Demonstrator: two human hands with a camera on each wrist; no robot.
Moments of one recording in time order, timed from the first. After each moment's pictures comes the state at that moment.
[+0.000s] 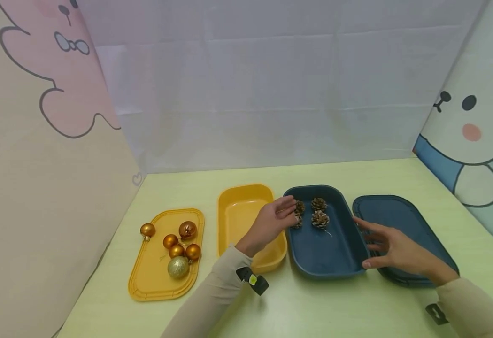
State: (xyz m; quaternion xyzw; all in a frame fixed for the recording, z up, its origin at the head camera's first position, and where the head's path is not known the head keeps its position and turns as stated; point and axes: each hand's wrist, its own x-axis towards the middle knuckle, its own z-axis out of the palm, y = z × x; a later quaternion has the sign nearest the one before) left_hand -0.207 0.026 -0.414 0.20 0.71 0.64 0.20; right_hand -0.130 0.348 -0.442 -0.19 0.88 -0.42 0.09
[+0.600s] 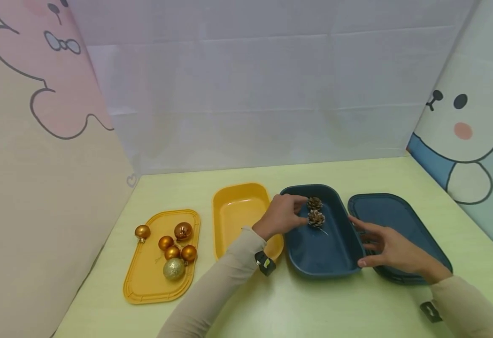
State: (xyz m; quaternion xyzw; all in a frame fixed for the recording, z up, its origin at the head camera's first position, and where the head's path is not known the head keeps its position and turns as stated) left_hand -0.230 0.064 -0.400 0.31 0.88 0.33 0.10; right_hand -0.129 0.348 -0.446 -0.18 0.88 -0.44 0.09
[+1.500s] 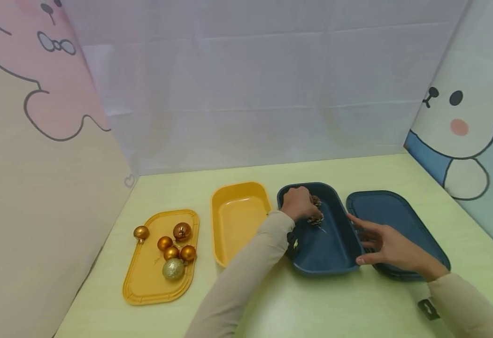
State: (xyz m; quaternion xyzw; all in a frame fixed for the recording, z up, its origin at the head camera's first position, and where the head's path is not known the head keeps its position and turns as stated) left_hand -0.247 0.125 -0.405 0.17 0.95 0.24 0.12; right_hand -0.126 0.348 -0.447 -0.20 0.87 -0.44 0.08
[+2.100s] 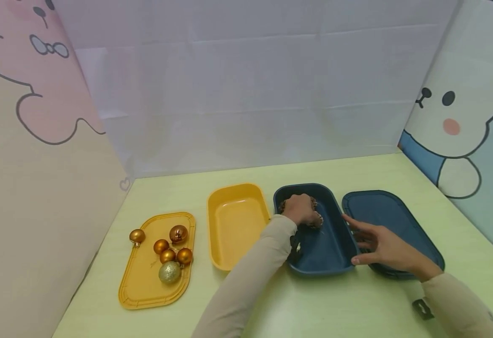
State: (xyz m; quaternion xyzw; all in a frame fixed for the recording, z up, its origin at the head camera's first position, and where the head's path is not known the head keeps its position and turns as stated) left_hand -0.247 0.128 -0.417 0.19 0.96 0.16 0.13; right_hand -0.126 0.341 -0.453 -0.19 0.86 -0.46 0.08
